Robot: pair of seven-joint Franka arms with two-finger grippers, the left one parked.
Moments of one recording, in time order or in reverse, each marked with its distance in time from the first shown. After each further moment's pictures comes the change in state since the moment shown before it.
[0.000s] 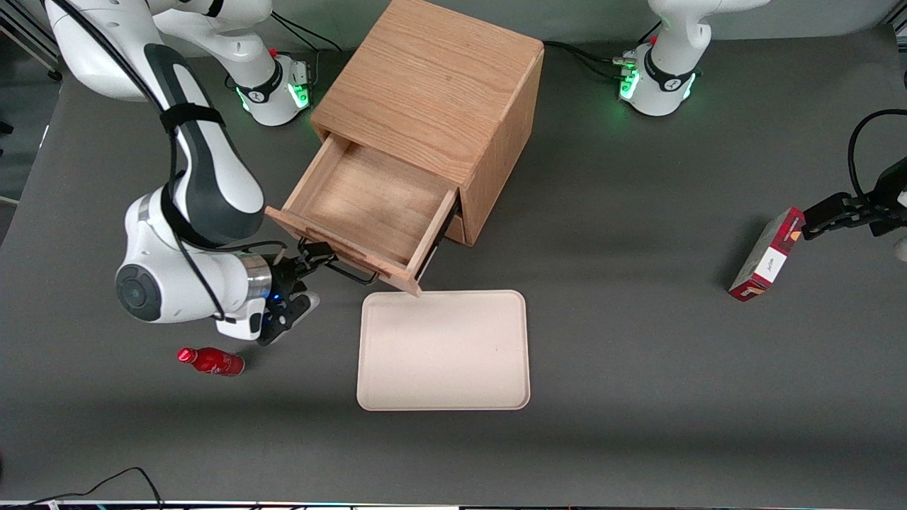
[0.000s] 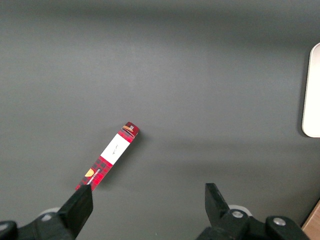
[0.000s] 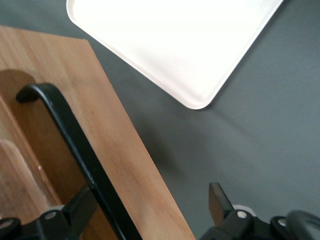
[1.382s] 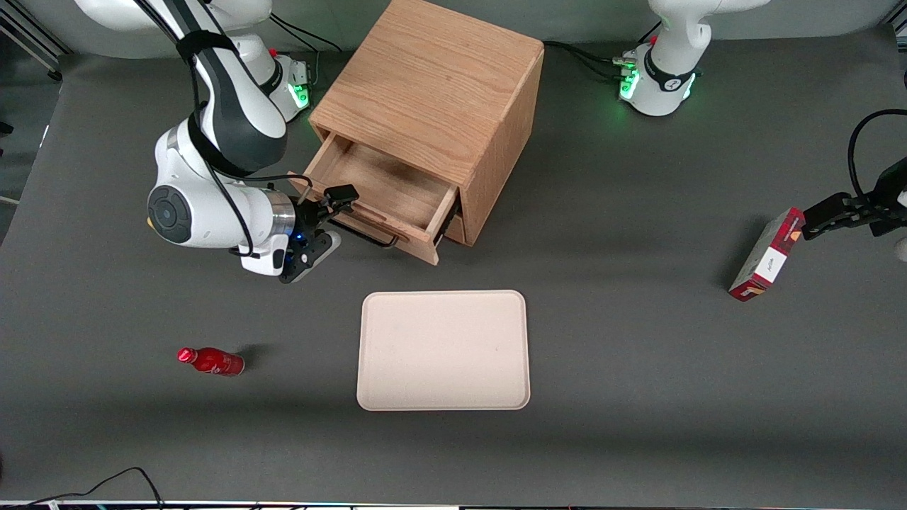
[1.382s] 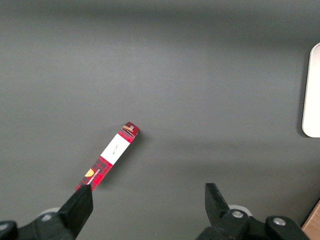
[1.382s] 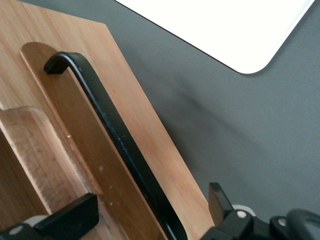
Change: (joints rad) arm 0.000 -0.265 0.064 -0.362 0.090 0.123 0.043
